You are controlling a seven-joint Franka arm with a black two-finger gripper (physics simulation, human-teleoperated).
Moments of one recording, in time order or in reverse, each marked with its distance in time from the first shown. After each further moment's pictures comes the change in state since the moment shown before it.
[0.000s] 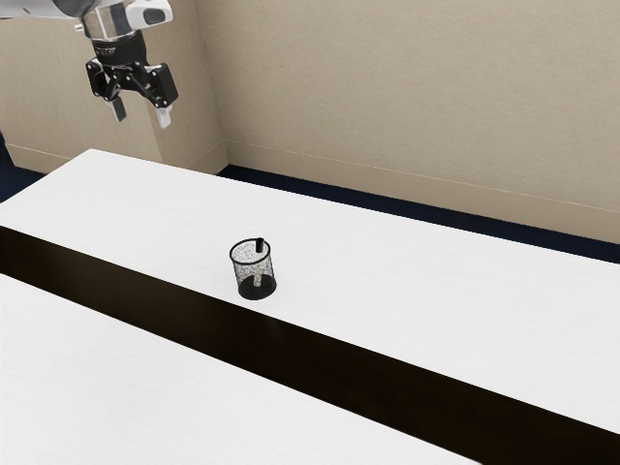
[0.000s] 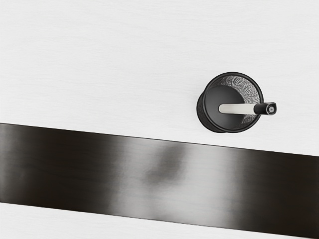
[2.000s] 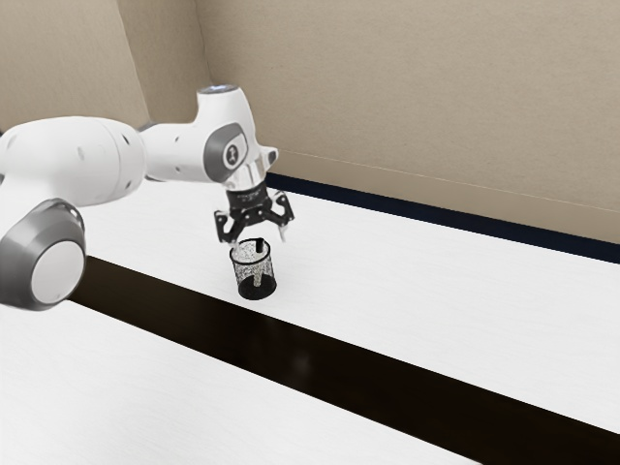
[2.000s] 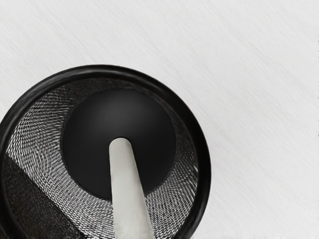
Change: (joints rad) arm -0.165 0.376 0.031 -0.209 -0.214 0.510 -0.800
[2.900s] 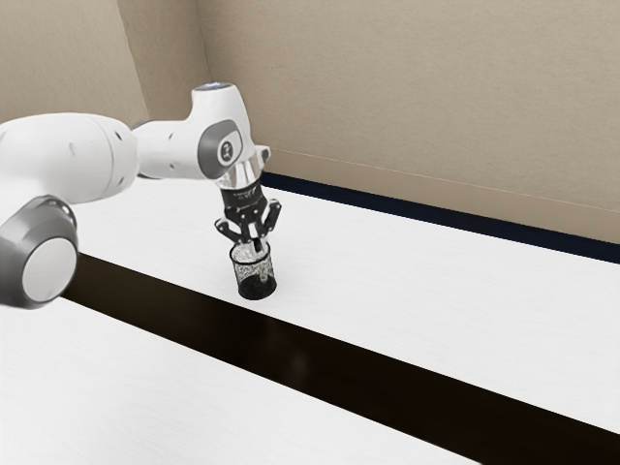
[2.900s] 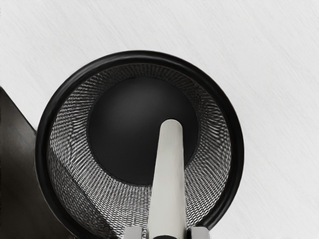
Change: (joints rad) arm 0.000 -0.029 0.008 -0.028 -0.004 -0.024 -0.092
